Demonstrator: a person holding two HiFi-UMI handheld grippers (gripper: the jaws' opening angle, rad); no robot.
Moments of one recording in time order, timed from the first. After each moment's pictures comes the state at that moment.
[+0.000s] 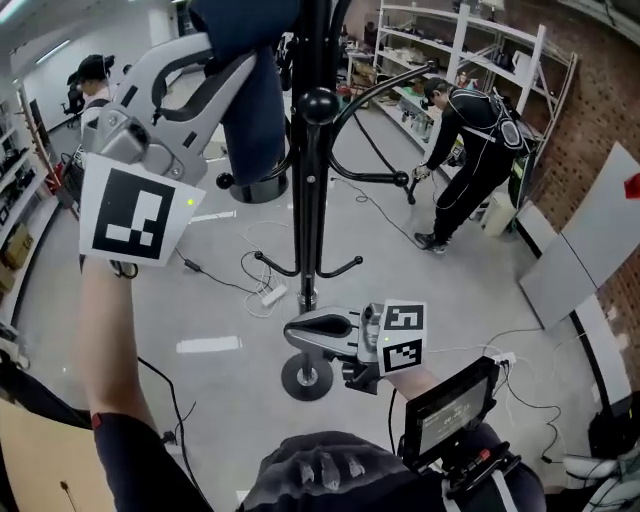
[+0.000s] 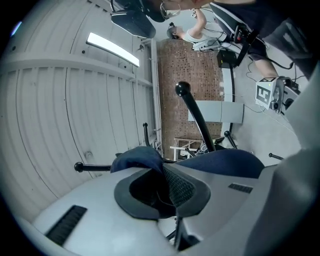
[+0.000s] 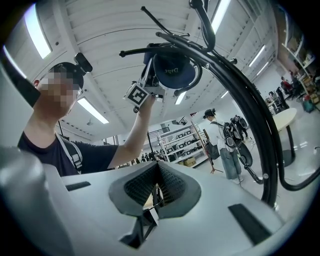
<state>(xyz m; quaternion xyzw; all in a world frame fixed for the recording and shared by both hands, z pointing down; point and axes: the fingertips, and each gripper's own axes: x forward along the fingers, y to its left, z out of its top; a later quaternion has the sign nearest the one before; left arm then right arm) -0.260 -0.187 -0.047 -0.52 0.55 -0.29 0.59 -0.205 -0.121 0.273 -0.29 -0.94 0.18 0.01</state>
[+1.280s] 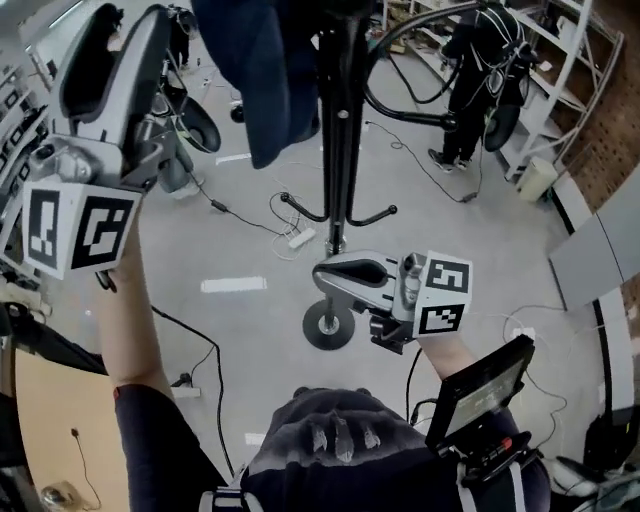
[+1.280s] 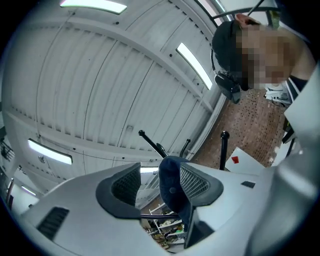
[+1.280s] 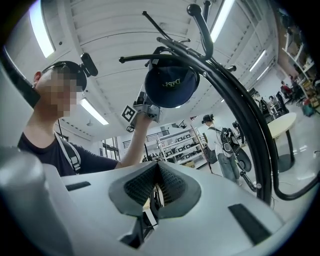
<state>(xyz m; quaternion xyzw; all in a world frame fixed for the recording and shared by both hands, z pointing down) -0.333 -0.088 -0.044 -0.62 0.65 0.11 0.43 -0.206 -0.118 0.266 -0.28 -0.94 0.18 -0.01</state>
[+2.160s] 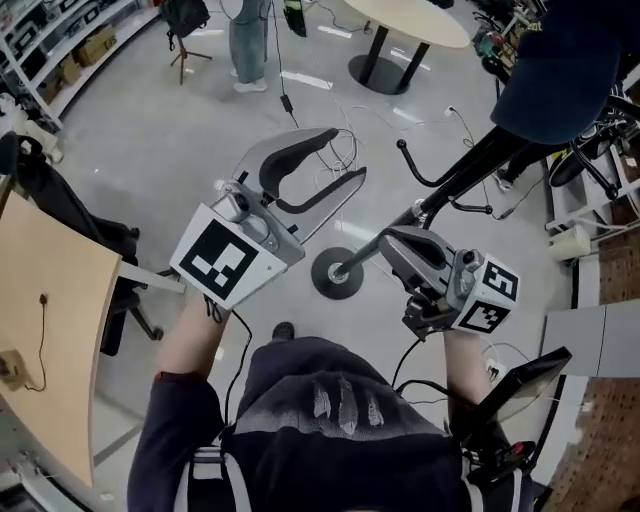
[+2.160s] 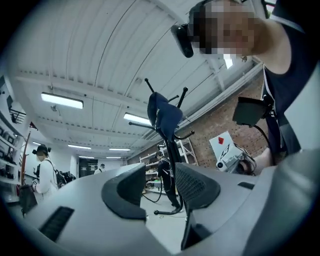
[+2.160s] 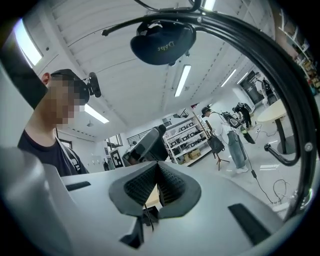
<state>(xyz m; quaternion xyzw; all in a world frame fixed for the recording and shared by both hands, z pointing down) -0.329 -0.060 0.231 -0.68 0.72 0.02 0.17 -0.255 -0.080 0.307 -0.32 -0.92 0.21 0.05</state>
